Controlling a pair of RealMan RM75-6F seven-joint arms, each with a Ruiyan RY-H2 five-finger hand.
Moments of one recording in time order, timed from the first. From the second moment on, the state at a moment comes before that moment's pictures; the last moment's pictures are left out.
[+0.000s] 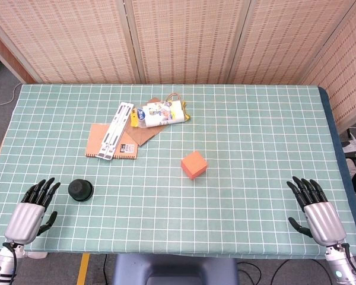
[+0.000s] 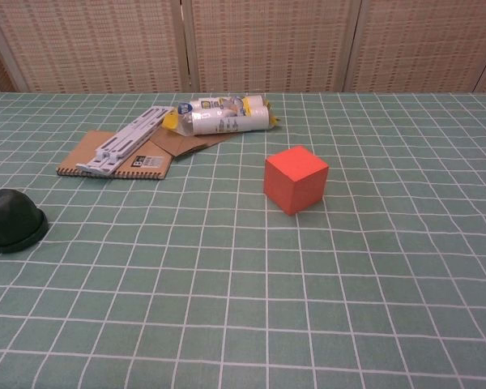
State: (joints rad) left arm -0.15 -1.28 0.02 -1.43 1.63 1.48 0.13; right arm 0.07 -1.17 -0.03 -1.56 -1.66 1.49 -0.07
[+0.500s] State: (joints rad) left arm -0.26 -1.23 0.02 -1.54 1.64 1.30 0.14; right arm 0.07 -1.17 -0.03 -1.56 -1.67 1.50 -0.05
